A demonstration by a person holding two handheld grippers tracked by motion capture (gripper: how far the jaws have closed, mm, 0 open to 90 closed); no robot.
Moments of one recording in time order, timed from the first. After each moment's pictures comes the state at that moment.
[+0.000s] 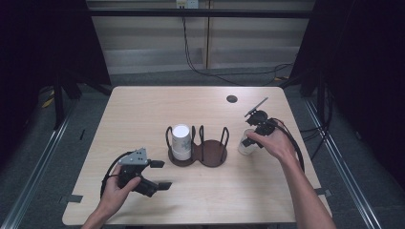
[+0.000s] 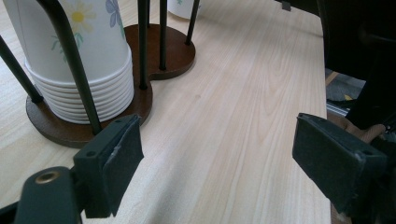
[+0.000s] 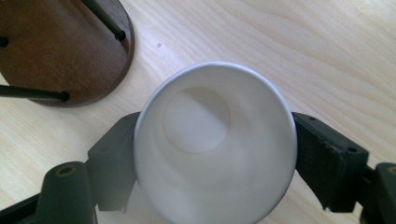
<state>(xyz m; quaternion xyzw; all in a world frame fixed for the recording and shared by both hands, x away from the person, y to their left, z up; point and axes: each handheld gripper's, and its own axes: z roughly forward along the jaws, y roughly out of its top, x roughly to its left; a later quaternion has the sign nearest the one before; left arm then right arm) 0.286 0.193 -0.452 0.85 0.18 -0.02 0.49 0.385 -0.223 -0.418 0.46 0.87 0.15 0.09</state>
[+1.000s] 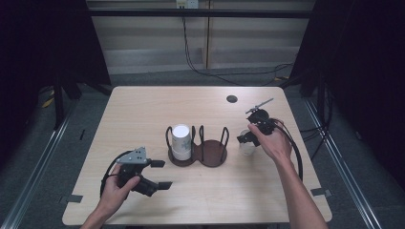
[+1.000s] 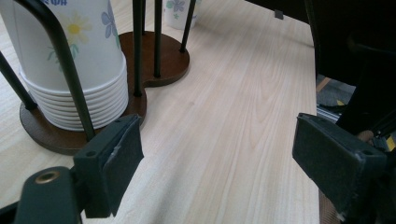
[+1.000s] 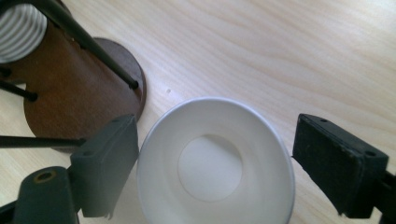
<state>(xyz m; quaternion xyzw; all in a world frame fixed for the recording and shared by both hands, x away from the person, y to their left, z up) 0.285 0.194 -0.448 0.85 0.18 -0.02 0.50 0.383 -0.226 -0.420 0.47 0.84 0.24 0.11</state>
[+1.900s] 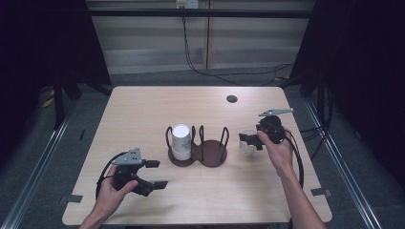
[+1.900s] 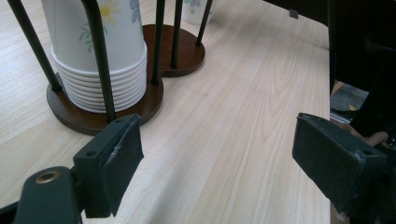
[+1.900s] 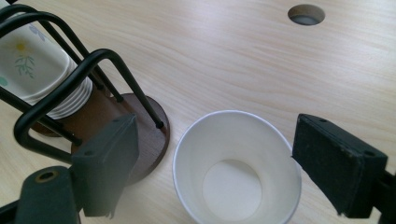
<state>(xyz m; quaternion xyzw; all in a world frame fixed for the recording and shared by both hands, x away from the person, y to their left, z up) 0.284 0.206 -0.453 0.85 0.21 -0.01 0.49 0.344 -0.241 -0.417 0.49 0.77 0.38 0.15</state>
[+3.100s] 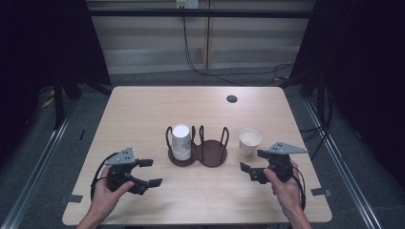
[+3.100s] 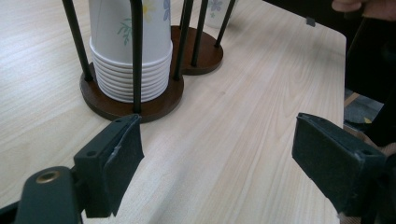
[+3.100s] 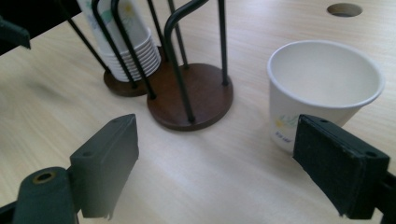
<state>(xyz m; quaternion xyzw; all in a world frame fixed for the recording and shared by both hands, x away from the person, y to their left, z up) 0.282 0.222 -0.451 0.84 0.24 0.01 0.50 0.242 -0.231 -0.437 0.46 0.75 0.45 0.16</state>
